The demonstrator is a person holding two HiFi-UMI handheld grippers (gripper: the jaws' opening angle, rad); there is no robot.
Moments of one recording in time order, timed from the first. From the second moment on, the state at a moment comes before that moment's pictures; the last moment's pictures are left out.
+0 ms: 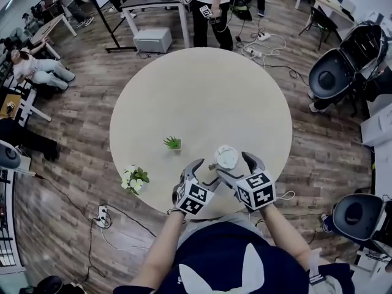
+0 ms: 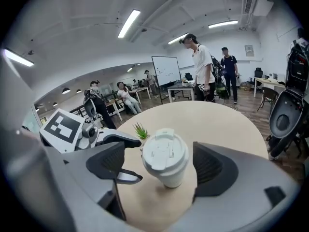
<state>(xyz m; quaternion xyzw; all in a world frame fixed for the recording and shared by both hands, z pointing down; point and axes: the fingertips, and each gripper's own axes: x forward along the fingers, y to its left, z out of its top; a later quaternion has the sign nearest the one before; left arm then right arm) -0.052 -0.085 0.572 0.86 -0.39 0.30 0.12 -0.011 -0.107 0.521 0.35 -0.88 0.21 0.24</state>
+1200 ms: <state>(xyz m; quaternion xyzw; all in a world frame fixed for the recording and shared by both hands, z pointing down) -0.014 -0.112 0.625 0.88 -0.33 0.33 0.12 -0.027 -0.119 0.550 0.32 -0.87 0.18 0.33</state>
